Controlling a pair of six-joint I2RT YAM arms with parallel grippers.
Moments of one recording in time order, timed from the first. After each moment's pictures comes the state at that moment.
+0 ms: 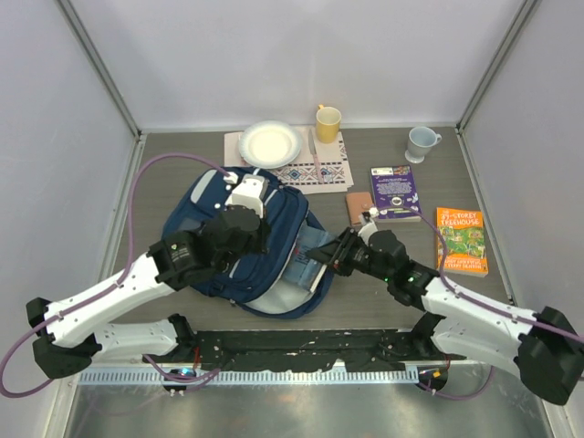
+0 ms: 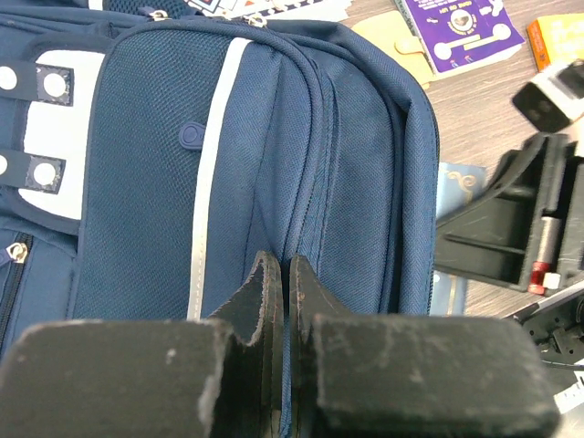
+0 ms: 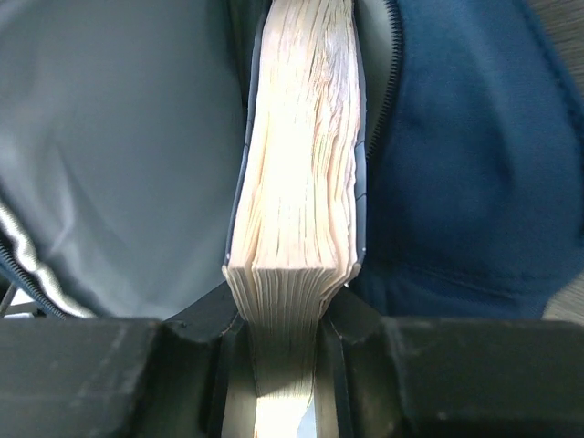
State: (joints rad) left arm -1.07 1.04 1.17 -0.70 -0.53 -0.52; right arm 0.76 0.89 0.39 0.19 -0.17 1.31
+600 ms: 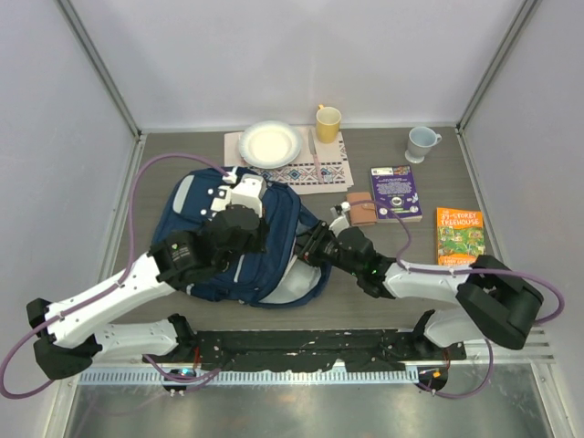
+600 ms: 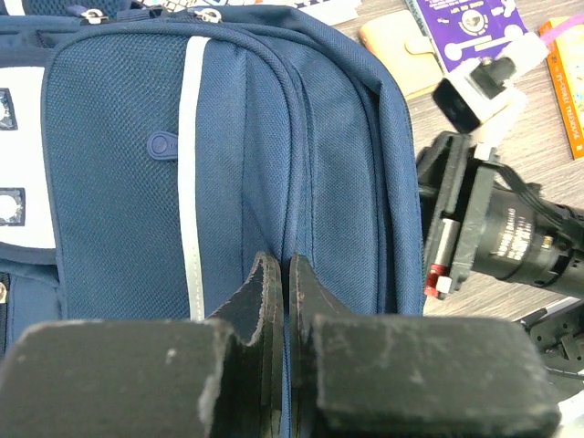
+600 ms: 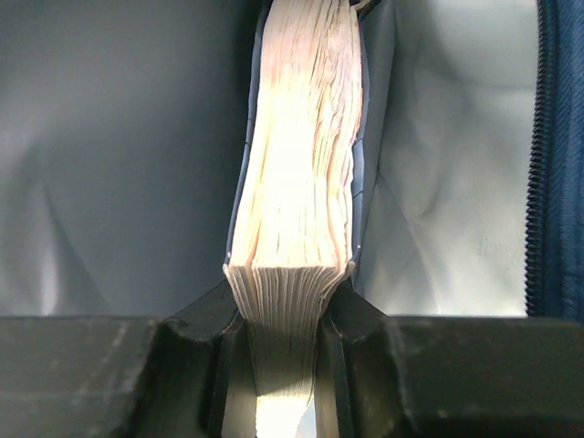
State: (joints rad) left arm -1.06 1.04 1.16 -0.69 -0.52 -0.52; right arm 0.89 1.38 0.49 0.70 -0.06 1.34
